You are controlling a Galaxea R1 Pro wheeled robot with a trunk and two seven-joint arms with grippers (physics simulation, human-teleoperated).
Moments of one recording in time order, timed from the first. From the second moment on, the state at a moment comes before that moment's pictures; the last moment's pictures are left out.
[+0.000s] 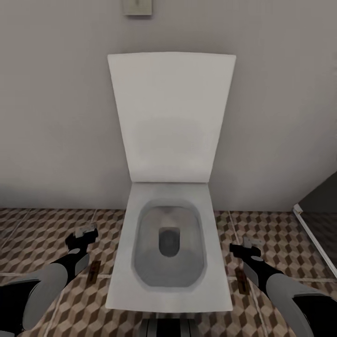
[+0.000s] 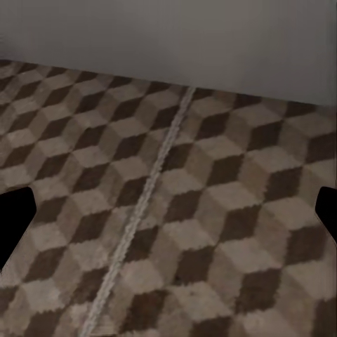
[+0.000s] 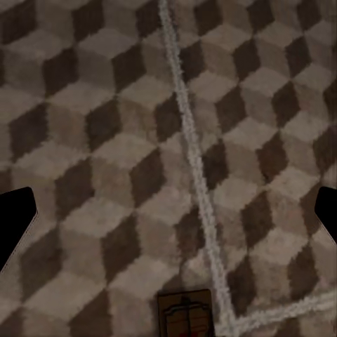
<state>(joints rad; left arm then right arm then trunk) -0.93 0.16 0.07 -0.01 0.06 -0.37 0.22 -0.85 -0.13 0.09 -0.08 -0.17 -0.15 -0.12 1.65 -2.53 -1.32</state>
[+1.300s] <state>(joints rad) -0.93 0.16 0.07 -0.01 0.06 -0.38 0.22 -0.86 -0.13 0.09 -0.08 -0.17 -0.15 -0.12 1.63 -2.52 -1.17</state>
